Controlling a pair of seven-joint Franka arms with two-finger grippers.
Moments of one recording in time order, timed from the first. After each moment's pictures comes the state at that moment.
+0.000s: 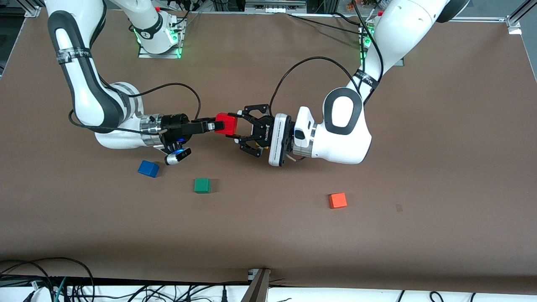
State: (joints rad) left arm -0.34 0.73 -0.29 -1.27 -1.42 2.00 1.39; right arm 0.21 0.41 0.06 -1.87 1.71 1.67 -0.20
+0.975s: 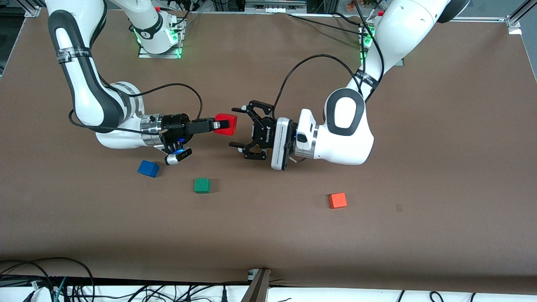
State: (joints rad) left arm -0.33 0.74 -0.27 -1.25 -1.45 2.00 1.32; right arm 0.21 0.41 0.05 -1.87 1.73 1.67 -0.21
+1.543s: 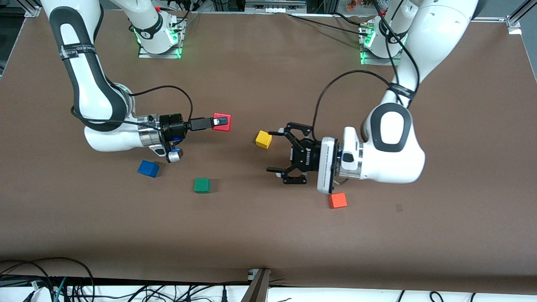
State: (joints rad) left arm -0.18 0.73 -0.26 -1.18 -1.26 1.89 1.32; right arm 0.20 0.41 0.03 -1.85 1.33 1.69 -0.21
